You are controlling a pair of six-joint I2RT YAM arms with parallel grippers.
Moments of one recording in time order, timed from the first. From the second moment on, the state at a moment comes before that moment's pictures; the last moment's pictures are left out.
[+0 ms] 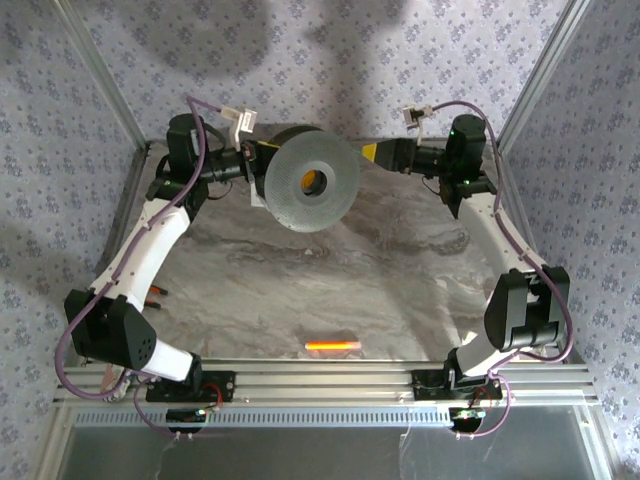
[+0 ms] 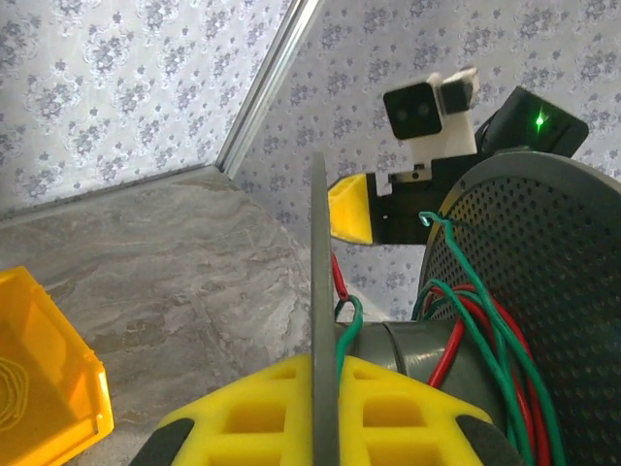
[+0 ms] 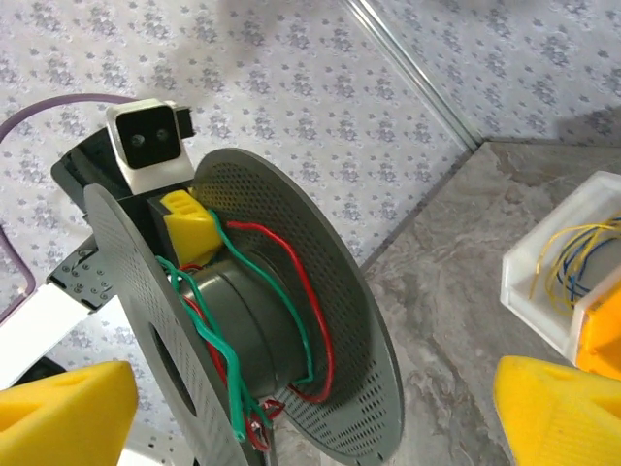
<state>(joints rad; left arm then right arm) -0.27 1.45 1.40 -0.13 0.91 -0.39 0.14 1.55 1.32 0.20 -1.16 0.70</state>
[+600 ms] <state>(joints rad) -0.28 1.46 1.40 -0.14 0.91 -0.38 0.18 1.56 1.33 0.19 -1.19 0.71</state>
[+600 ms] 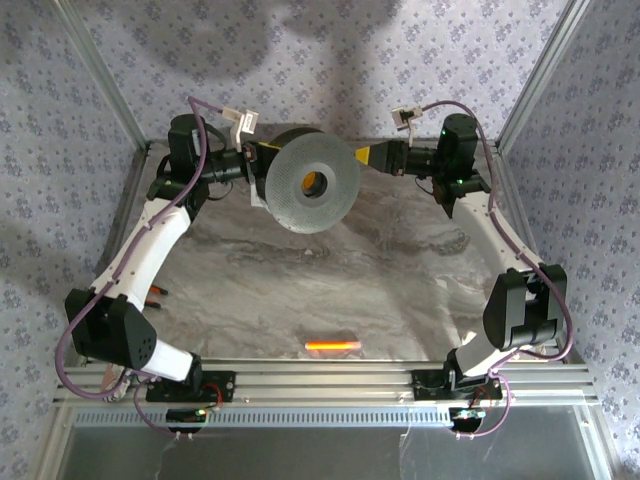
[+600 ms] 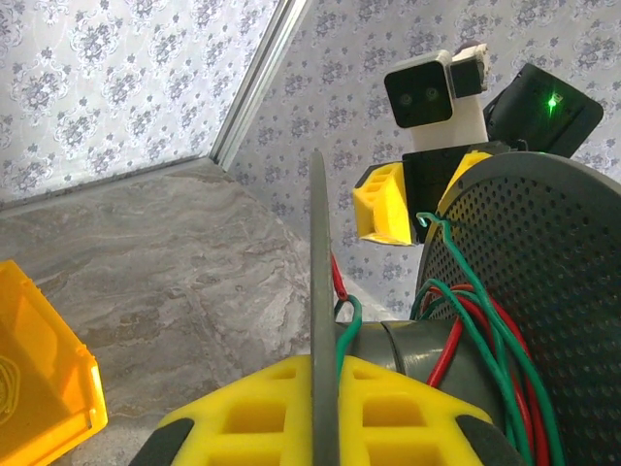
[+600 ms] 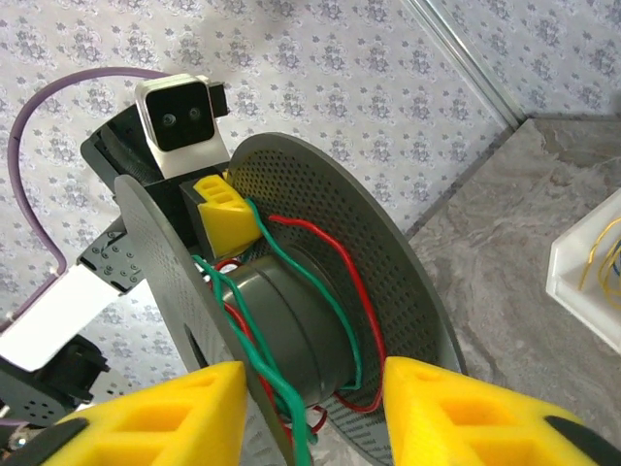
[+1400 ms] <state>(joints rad) -0.28 1.46 1.40 -0.14 0.93 -0.41 0.17 1.55 1.32 0.11 -1.16 0.56</state>
